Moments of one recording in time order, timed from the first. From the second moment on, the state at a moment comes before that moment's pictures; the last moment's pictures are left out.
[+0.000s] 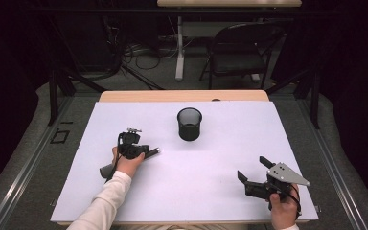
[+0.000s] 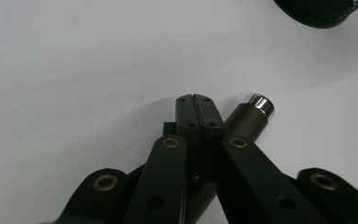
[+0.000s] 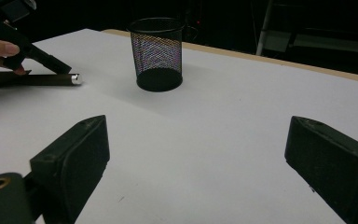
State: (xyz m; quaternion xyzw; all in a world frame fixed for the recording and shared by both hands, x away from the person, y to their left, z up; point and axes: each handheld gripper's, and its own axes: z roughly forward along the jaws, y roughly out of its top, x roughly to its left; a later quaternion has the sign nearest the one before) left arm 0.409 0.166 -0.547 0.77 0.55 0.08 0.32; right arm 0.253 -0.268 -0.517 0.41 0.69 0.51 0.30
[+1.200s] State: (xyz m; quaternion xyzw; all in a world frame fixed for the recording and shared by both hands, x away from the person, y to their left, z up) left arm 0.360 0.136 -0.543 0.83 0.47 0.05 0.31; right arm 0.253 -0.268 -0.517 0.41 0.70 0.51 0.29
